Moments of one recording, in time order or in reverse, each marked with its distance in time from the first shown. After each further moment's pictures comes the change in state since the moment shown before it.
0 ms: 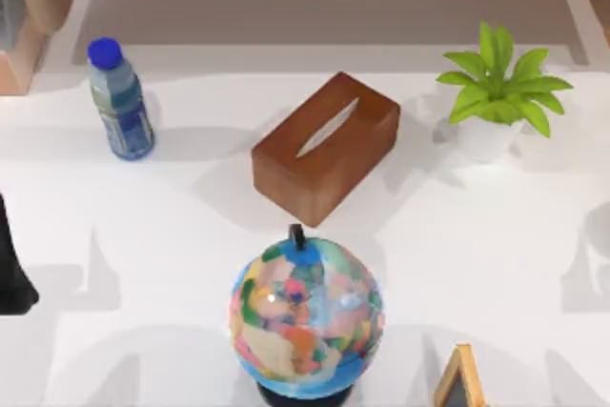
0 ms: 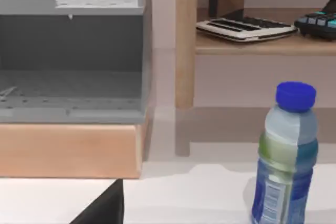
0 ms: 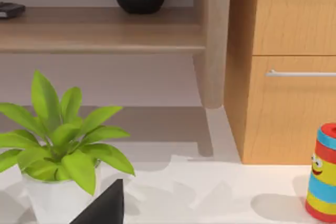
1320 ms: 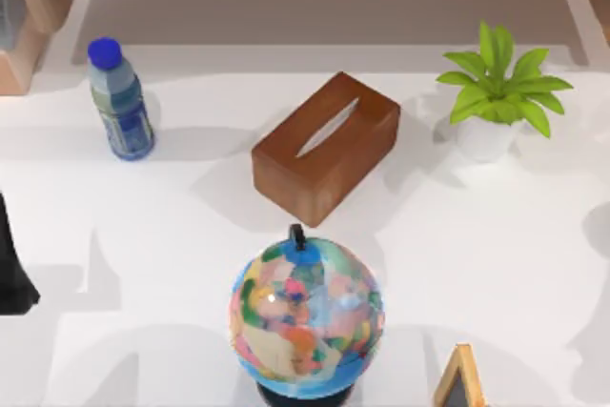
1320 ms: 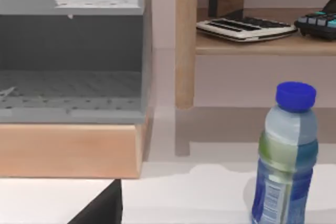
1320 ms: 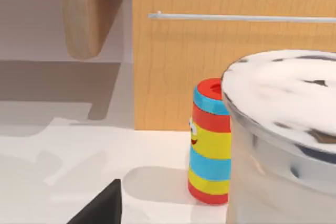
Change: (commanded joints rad) left arm 0.000 0.000 0.000 0.000 0.000 0.000; right arm -0.705 1.572 0.155 1.317 -0.671 -0.081
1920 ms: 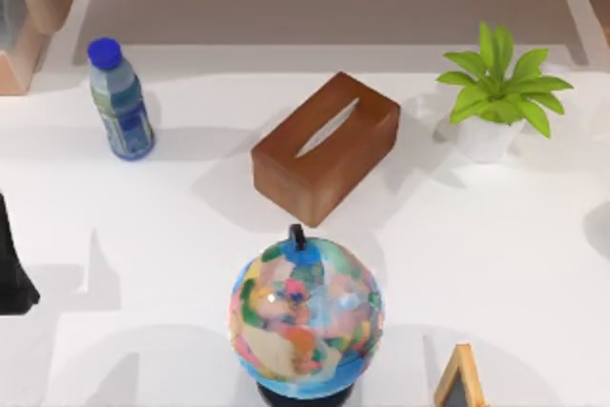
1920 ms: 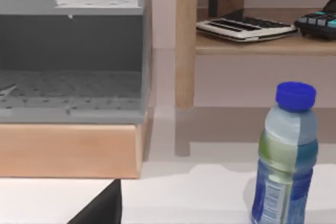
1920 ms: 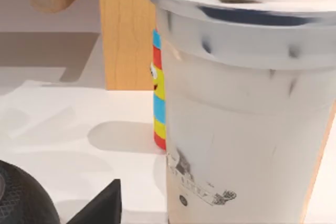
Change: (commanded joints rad) left arm 0.000 0.000 0.000 0.000 0.000 0.000; right arm -0.159 0.360 0.035 0.294 -0.151 -0.018
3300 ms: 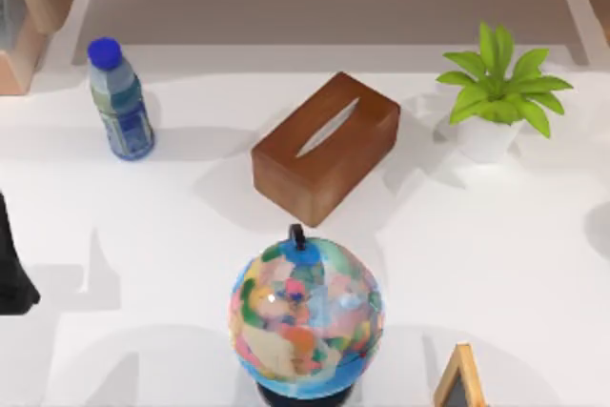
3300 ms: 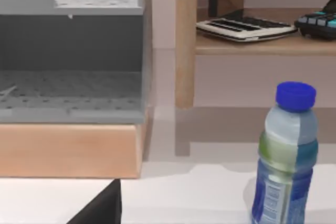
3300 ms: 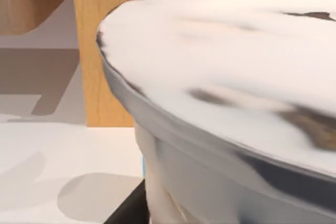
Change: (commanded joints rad) left arm 0.000 0.000 0.000 0.000 0.000 0.000; right arm 0.227 0.121 0.242 -0.100 0.227 0.035
